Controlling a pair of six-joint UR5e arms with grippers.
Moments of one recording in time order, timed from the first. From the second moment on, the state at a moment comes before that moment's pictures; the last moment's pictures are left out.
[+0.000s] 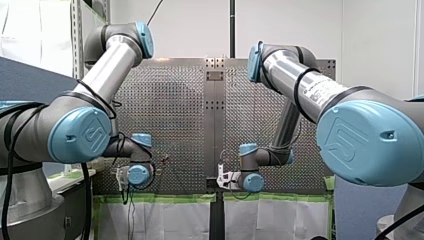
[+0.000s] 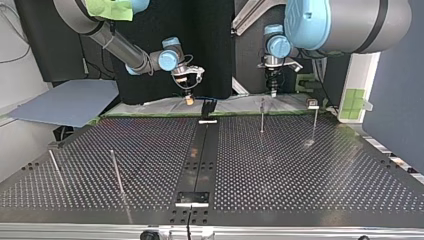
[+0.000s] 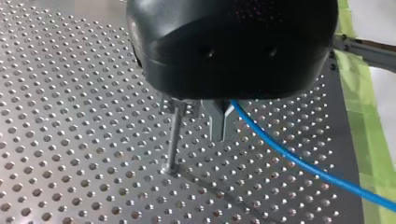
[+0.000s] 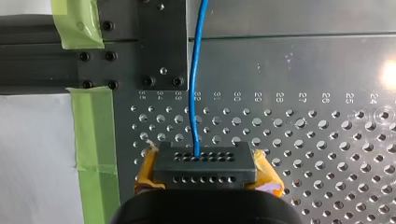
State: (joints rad) left arm -0.12 -2.36 -2.16 -1.91 -1.78 -1.76; right arm 2.16 -0.50 1.51 -0.82 1.53 1.61
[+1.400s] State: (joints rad) left arm -0.08 -2.32 -2.08 -1.98 -1.69 -1.81; right arm 2.12 -0.50 1.44 -0.76 1.53 1.61
